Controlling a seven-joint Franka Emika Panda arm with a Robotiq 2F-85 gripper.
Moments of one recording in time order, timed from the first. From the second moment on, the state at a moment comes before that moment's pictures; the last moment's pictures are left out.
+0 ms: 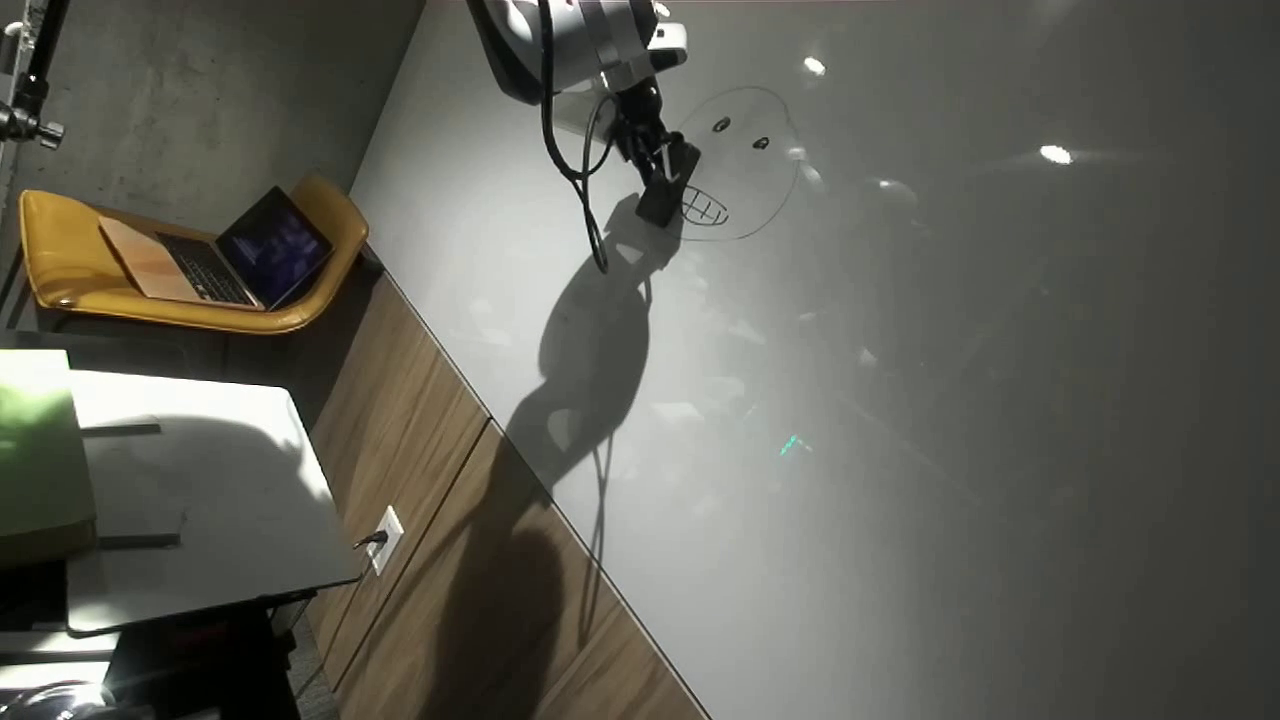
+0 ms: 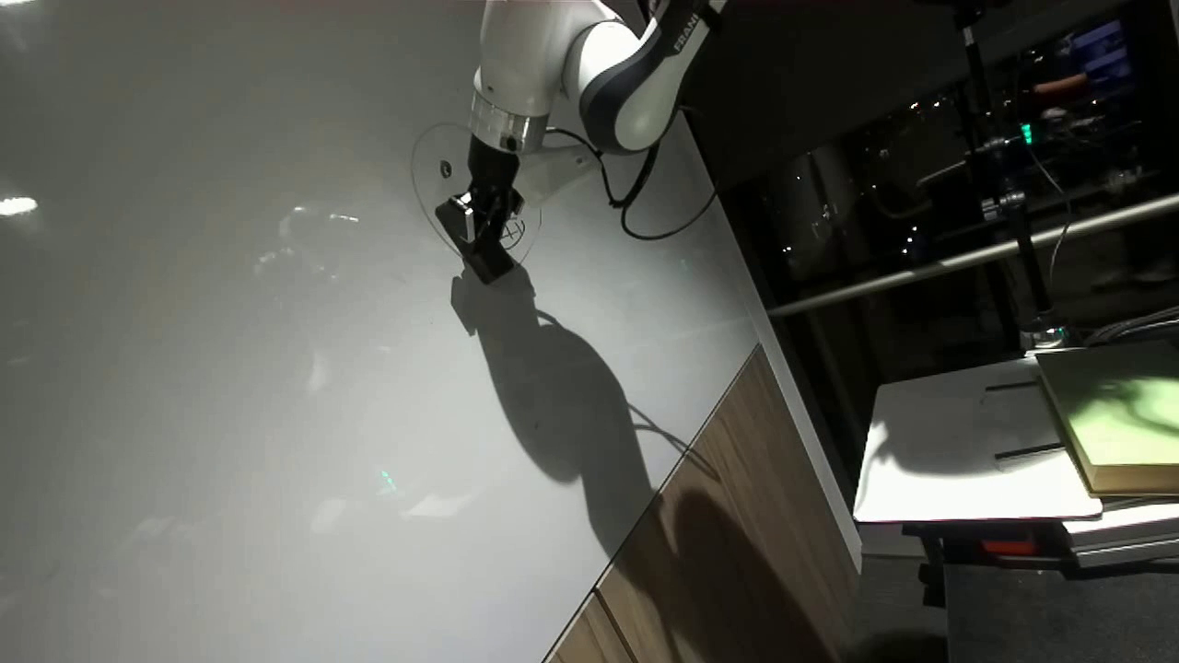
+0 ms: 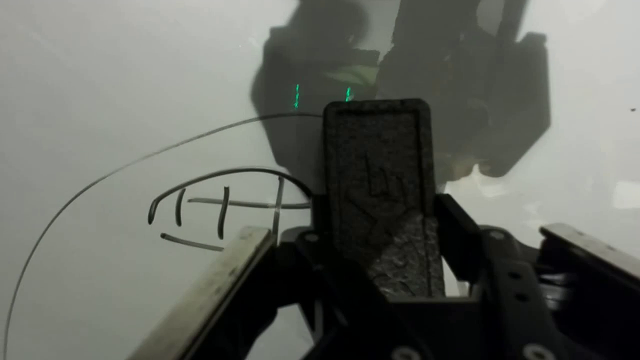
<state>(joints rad) 0.03 0.13 0.11 -1.82 -1.04 2.85 0.99</state>
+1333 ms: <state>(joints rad) -0.09 0.21 -0.09 -1.82 -1.26 2.86 1.09</state>
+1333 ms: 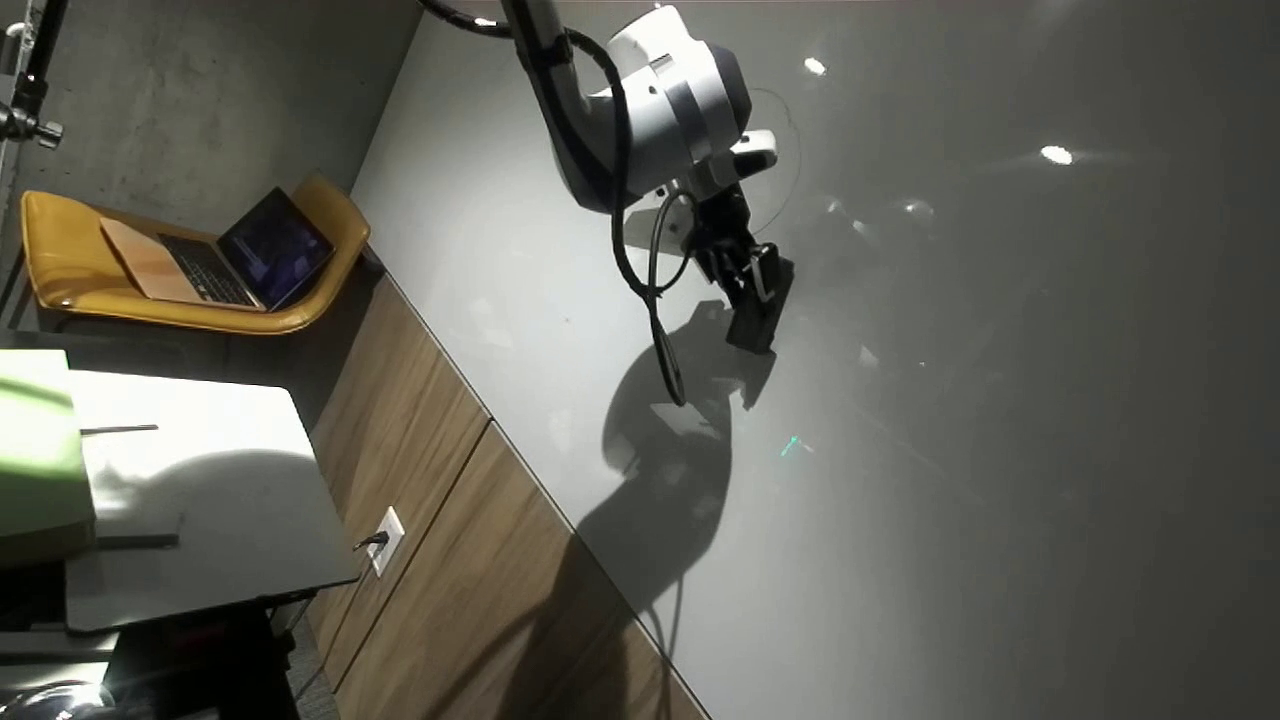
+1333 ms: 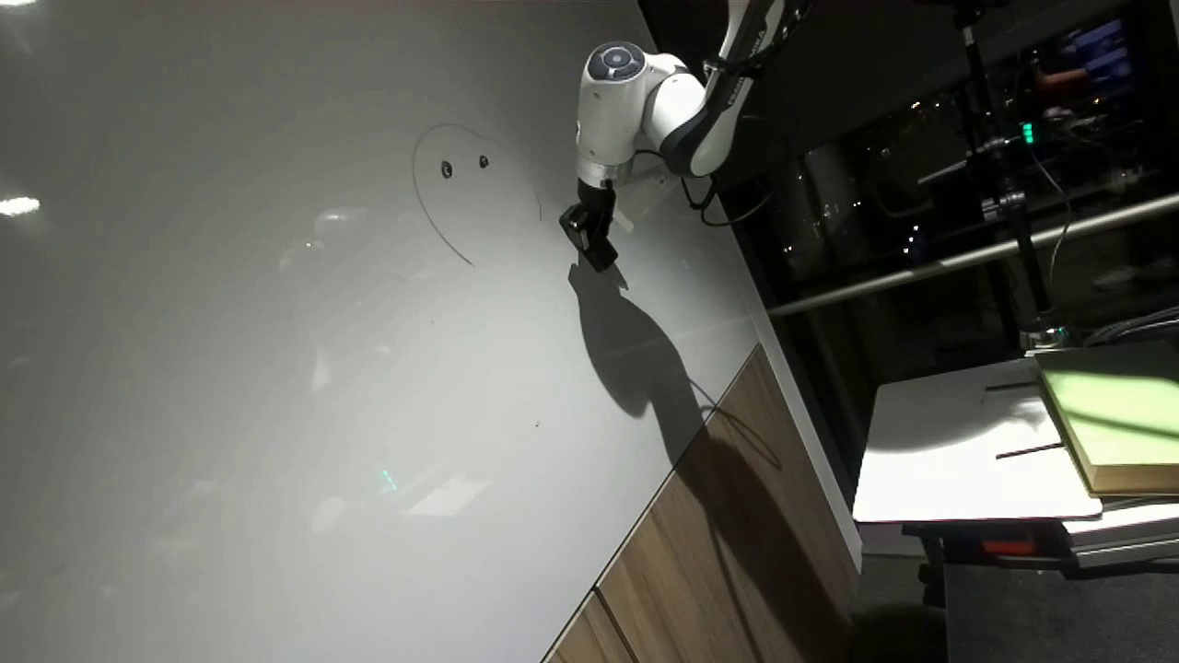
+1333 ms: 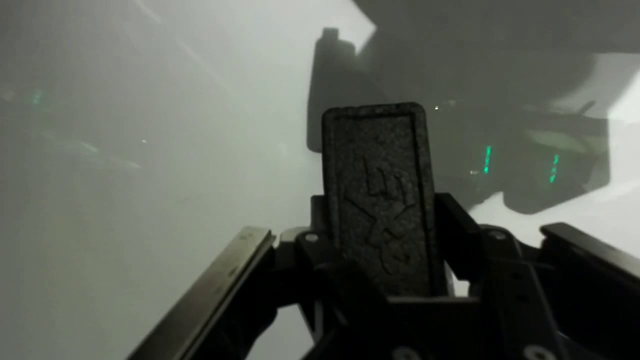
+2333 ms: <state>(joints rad) -0.15 0.25 -0.10 -1.79 -1.11 2.90 1.06</state>
